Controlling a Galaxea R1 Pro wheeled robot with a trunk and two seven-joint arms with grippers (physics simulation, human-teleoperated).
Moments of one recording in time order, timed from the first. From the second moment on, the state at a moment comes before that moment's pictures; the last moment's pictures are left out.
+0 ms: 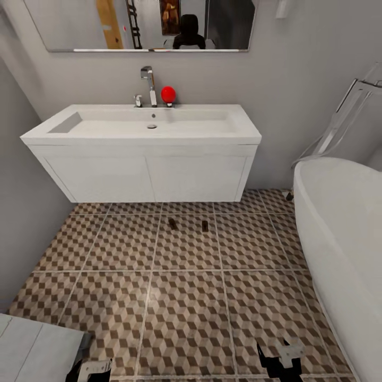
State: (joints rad) left arm -0.43 0.09 -0.52 0.08 0.51 -0.72 0.07; right arm -0.43 -0.10 0.28 -0.02 -0.23 -0.77 0.03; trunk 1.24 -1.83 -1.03
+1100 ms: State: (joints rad) left arm -0.42 0.09 -0.52 0.08 0.51 -0.72 0.07; right arm -0.43 -0.09 0.28 -0.02 -0.23 -0.76 0.03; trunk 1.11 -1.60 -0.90
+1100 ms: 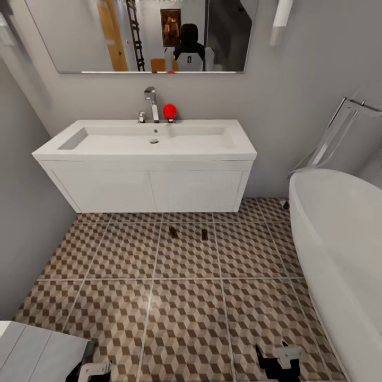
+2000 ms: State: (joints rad) left arm -0.42 0.09 -0.52 0.08 0.51 -0.72 0.07; right arm -0.43 -0.09 0.28 -0.02 -0.23 -0.76 0.03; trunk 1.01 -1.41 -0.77
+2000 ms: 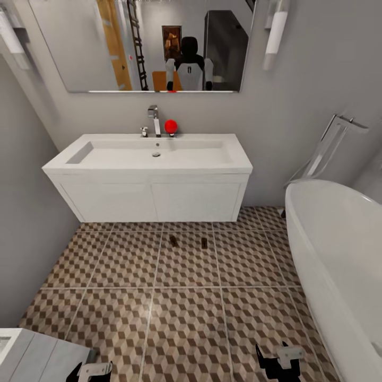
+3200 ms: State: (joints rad) left arm -0.42 0.09 -0.52 0.08 0.51 -0.71 0.07; right arm -0.43 -0.09 0.28 -0.02 -0.23 -0.76 0.03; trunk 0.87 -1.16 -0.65
